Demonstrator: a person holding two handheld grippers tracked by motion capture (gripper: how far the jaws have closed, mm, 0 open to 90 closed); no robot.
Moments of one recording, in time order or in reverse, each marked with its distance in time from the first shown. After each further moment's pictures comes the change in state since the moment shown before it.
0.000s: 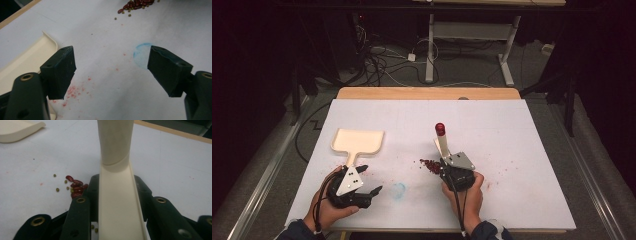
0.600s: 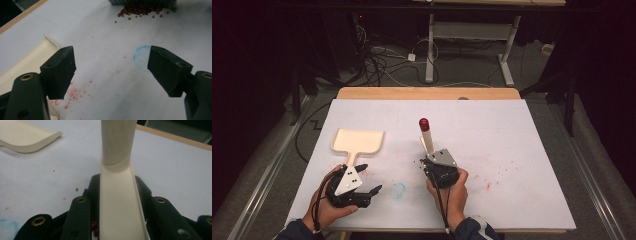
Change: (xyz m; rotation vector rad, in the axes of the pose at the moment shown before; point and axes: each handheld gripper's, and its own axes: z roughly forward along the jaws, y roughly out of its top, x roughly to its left) left arm 0.002 0.001 -0.002 -0.013 0.000 0.009; right arm 0.030 0.019 0.008 -0.013 0.020 -0.029
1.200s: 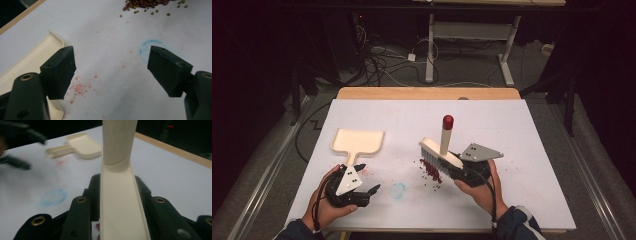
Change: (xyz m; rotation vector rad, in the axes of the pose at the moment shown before) left arm 0.002 -0.003 0.002 0.038 0.034 0.001; right arm -0.083 0.001 -0.041 -0.136 0.526 -0.164
